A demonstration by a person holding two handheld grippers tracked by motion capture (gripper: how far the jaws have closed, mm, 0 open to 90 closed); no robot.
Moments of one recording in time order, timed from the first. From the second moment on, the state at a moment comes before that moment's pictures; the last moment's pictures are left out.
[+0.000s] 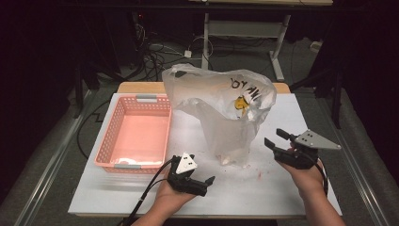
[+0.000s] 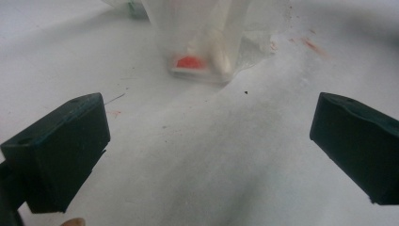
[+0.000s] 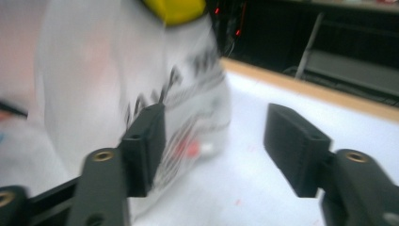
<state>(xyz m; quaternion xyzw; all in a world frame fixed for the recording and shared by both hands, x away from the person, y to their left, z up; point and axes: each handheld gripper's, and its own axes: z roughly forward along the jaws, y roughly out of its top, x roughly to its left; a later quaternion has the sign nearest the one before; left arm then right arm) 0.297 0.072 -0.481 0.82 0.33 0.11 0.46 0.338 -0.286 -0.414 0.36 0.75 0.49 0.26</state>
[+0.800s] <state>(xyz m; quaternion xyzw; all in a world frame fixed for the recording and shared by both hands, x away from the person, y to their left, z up) 0.291 0.075 -0.489 0.81 0.33 0.12 0.47 0.312 -0.289 -0.473 0.39 0.78 0.44 0.24</state>
